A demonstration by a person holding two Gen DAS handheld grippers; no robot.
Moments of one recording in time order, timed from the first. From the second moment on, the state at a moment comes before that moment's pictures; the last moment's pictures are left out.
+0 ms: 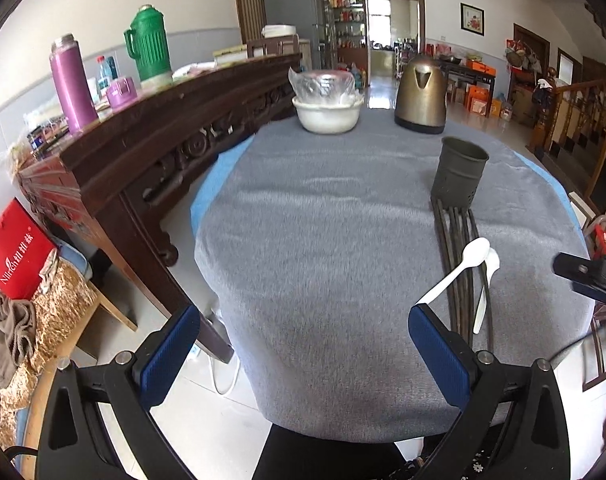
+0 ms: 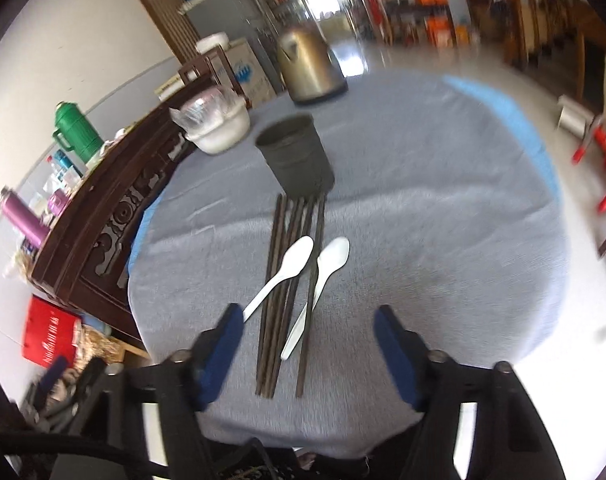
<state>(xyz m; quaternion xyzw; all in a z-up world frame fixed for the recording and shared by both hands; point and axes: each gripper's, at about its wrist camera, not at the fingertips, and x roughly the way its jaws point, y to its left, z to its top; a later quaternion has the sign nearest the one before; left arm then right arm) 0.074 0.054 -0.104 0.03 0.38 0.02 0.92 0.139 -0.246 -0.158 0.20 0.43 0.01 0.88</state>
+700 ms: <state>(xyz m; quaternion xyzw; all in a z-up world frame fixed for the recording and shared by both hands) 0.157 0.023 -0.156 0.04 0.45 -0.03 0.89 0.280 -0.253 -0.239 0.25 0.56 -0.04 0.79</state>
